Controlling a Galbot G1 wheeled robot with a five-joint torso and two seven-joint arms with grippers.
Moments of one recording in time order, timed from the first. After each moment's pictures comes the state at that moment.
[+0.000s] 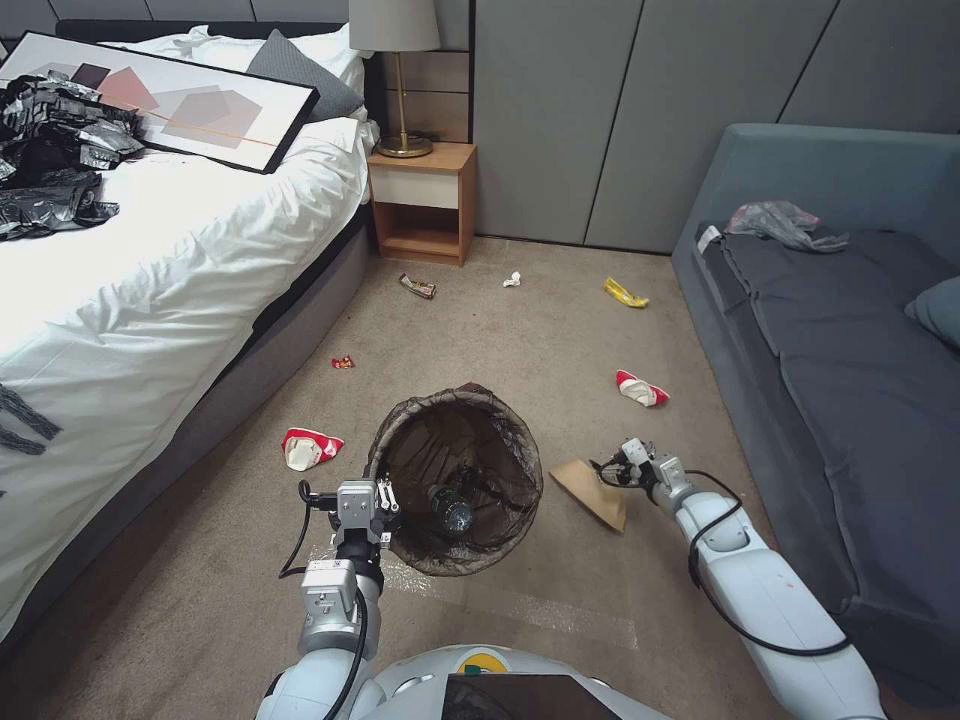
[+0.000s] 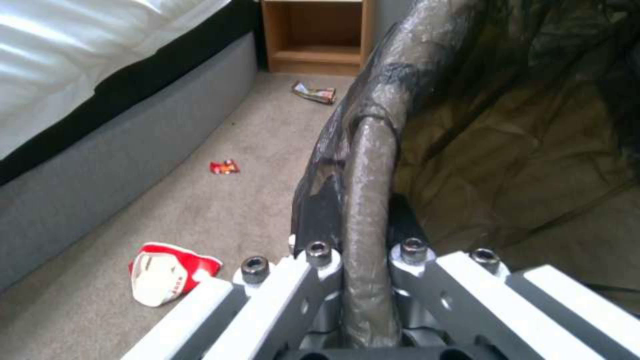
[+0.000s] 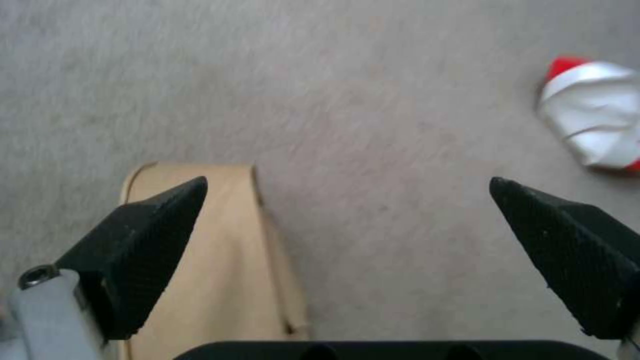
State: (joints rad) left arm 1.87 -1.58 -0.26 -2.40 0.13 0.25 -0.21; right arm -1.06 1.09 0.41 1.26 0.06 -0.16 -0.34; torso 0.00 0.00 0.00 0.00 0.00
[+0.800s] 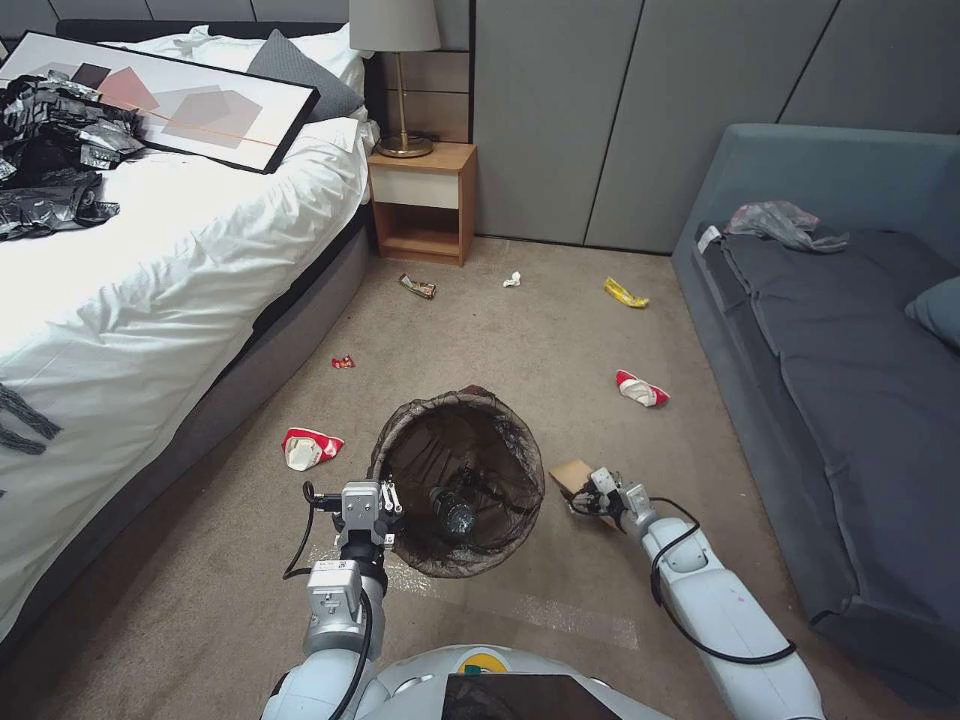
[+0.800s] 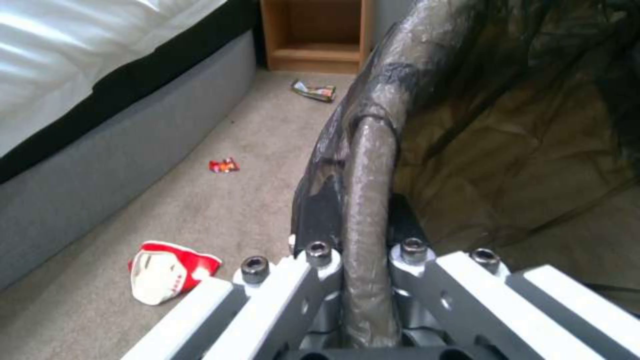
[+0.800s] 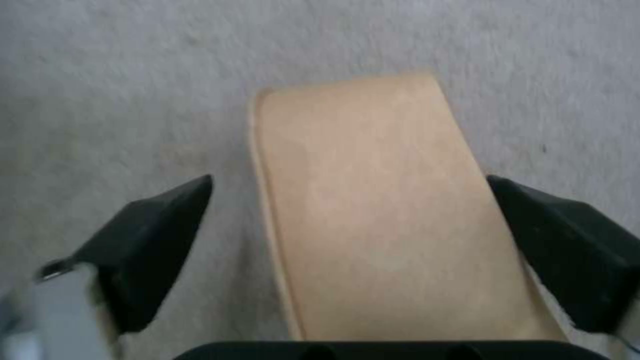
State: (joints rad) left arm 1.86 -1.58 -0.26 -2.39 0.14 0.25 -0.21; right arm -1.08 1.19 0.39 1.16 0.01 -0.11 -0.37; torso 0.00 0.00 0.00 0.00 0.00
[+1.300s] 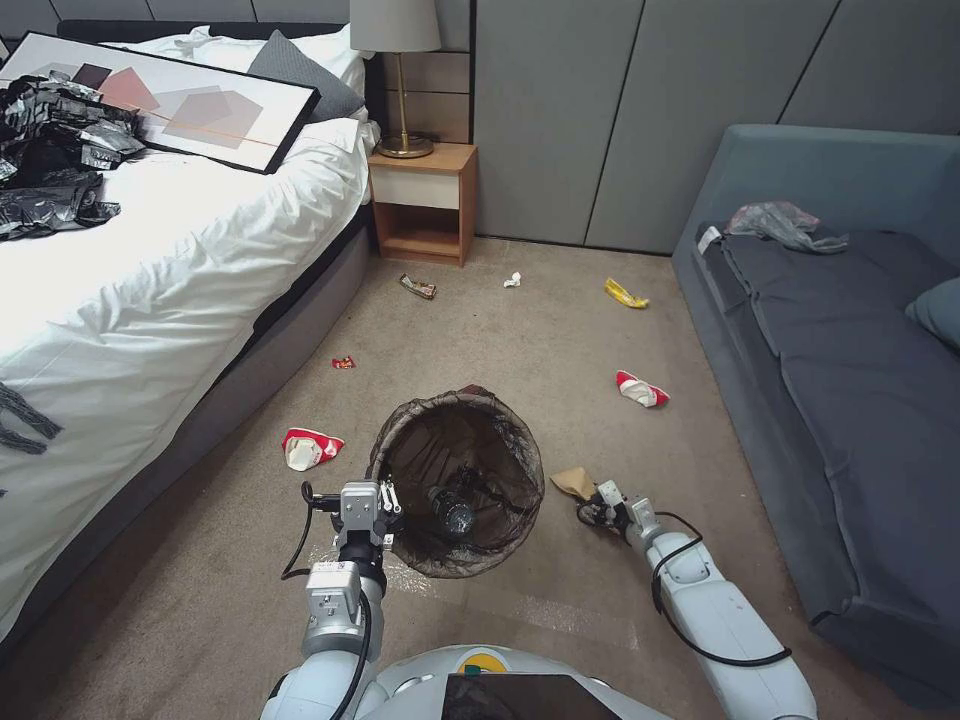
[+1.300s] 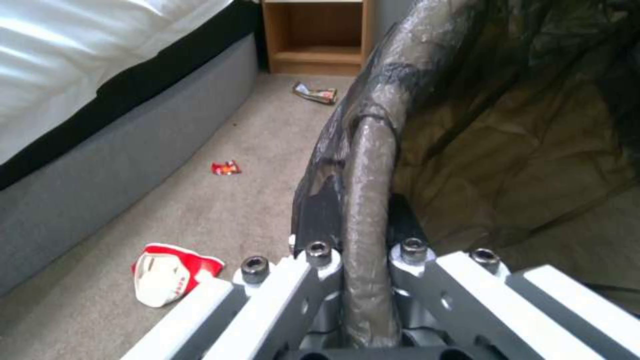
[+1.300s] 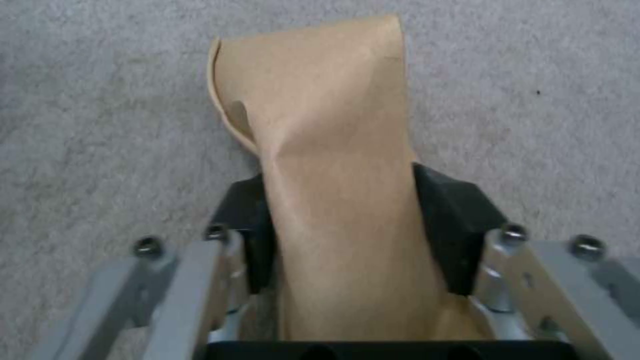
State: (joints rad) left arm 1.87 -1.58 -0.26 -2.40 0.15 0.25 -0.21; right arm -1.07 1.21 0.42 1.05 -0.01 -0.06 -0.36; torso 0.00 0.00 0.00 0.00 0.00
